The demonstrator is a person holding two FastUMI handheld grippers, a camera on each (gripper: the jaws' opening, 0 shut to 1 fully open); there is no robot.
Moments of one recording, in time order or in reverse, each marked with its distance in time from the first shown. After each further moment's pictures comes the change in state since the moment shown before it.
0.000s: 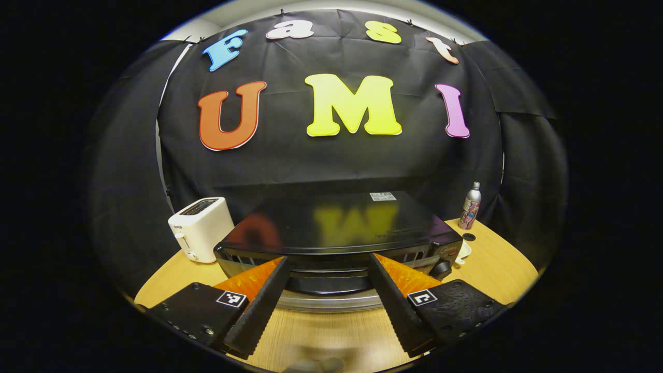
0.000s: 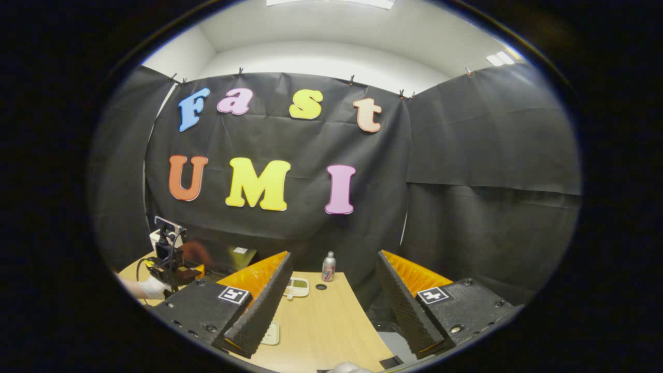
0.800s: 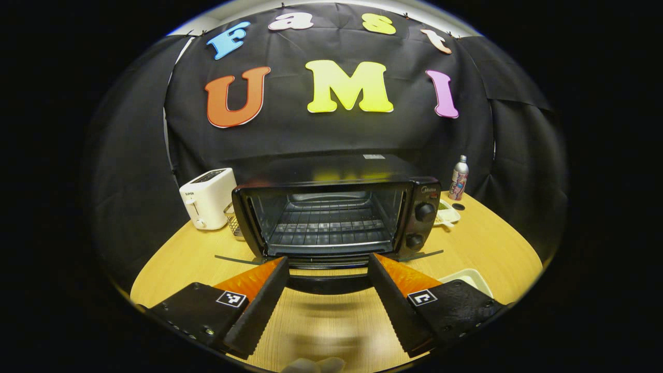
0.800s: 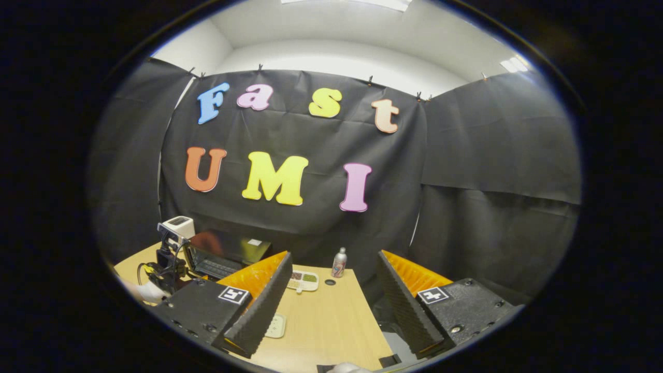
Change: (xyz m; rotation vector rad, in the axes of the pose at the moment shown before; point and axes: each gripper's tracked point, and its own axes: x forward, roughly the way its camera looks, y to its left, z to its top) left arm -0.070 -0.001 -0.076 0.001 0.119 -0.019; right arm -0.024 0.024 -0.013 -0.057 0.021 0.066
